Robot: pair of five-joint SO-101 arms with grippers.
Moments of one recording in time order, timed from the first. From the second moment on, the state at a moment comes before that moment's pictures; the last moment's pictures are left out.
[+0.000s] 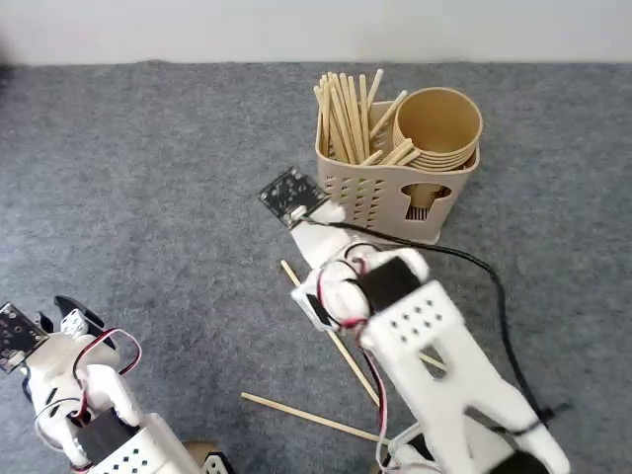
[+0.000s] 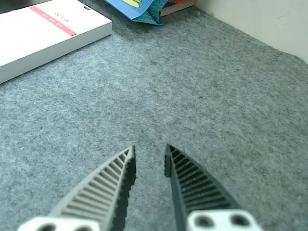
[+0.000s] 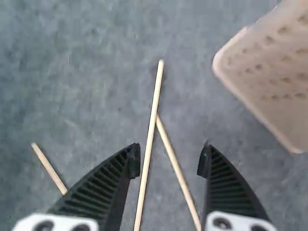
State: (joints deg) left arm -43.7 -103.3 96.9 47.0 17.8; right arm -36.0 -28.7 31.2 73.1 7.4
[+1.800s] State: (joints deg) left arm -40.4 -103.3 96.9 50.2 15.3; right arm -36.5 -6.0 12.4 78.2 13.8
